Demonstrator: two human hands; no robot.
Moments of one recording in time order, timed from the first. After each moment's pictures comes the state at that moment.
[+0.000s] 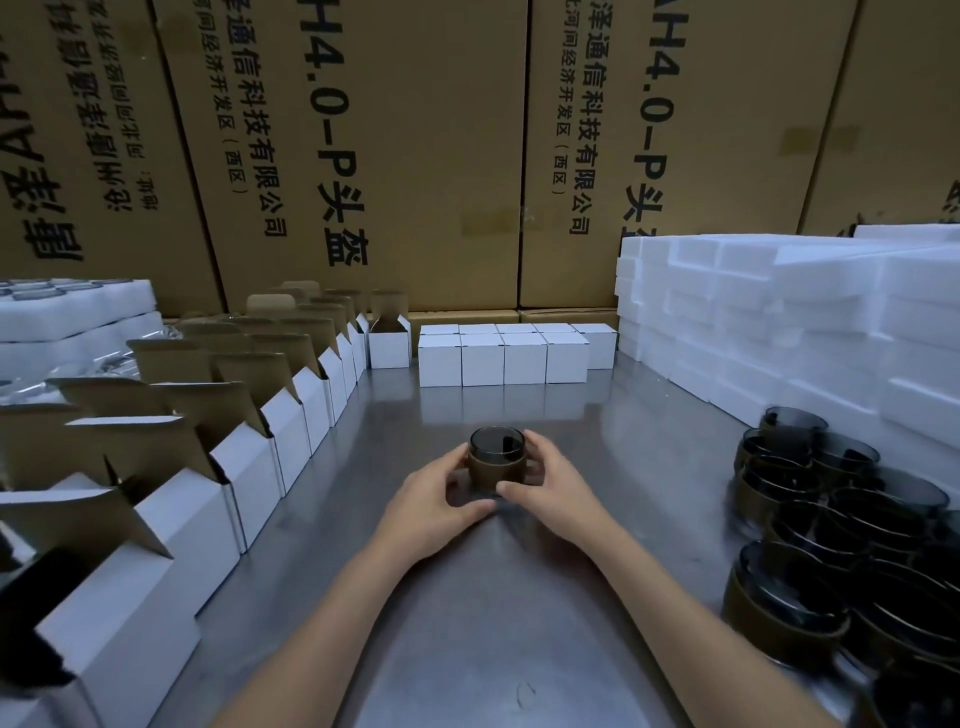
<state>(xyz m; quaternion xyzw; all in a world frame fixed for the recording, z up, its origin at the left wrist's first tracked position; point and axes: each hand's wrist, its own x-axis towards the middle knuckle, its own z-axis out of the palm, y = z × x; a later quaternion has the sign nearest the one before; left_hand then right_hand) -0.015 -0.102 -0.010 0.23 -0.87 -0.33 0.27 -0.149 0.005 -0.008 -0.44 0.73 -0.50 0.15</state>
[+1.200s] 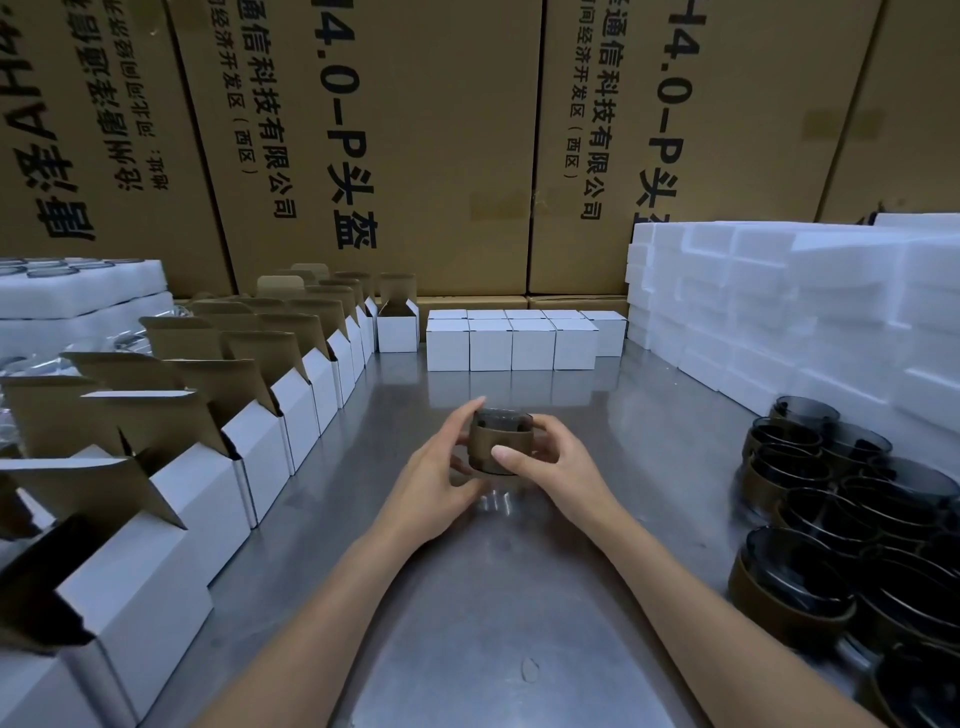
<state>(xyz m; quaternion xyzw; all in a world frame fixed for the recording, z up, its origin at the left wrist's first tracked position) -0.008 -0.102 -0.013 0.15 -0.87 -0.33 0.34 -0.142 0.011 -0.006 -0.44 0.65 -0.60 0.16</state>
